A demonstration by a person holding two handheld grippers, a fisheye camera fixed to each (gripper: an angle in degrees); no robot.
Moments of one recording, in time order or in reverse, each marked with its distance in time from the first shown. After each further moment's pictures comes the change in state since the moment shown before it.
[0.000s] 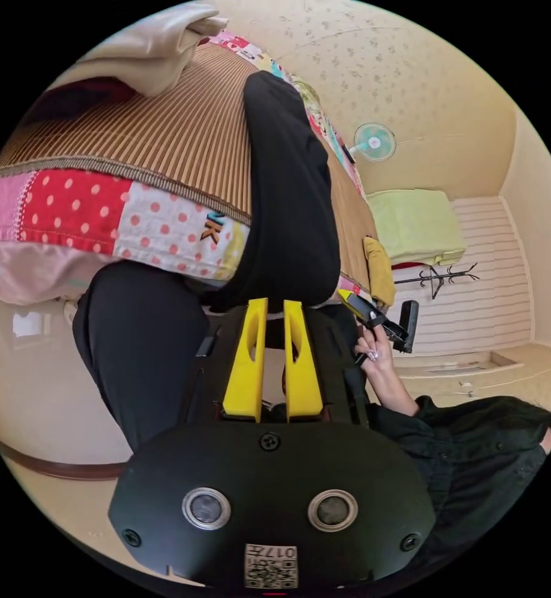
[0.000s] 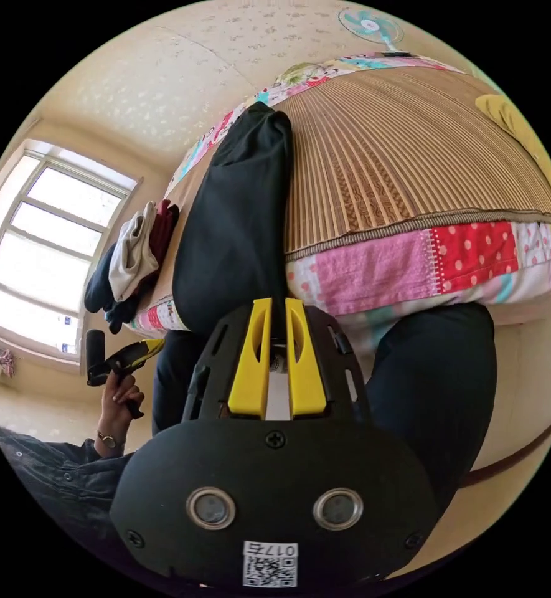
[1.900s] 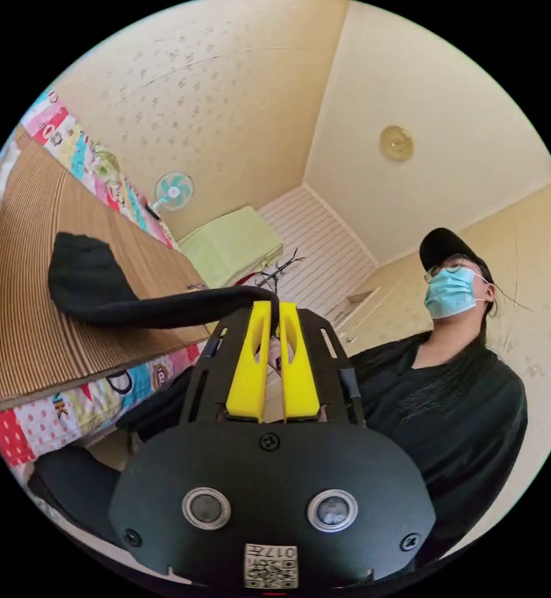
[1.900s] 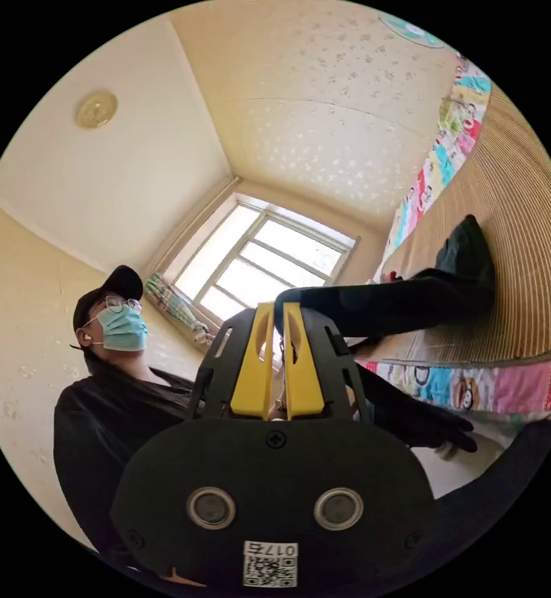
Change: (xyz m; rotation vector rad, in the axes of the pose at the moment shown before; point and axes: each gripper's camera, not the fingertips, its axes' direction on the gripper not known) left arm 0.069 0.071 -0.178 0.204 0.742 0.544; right arm -0.022 0.017 -0.273 0.254 -1.080 -0.311
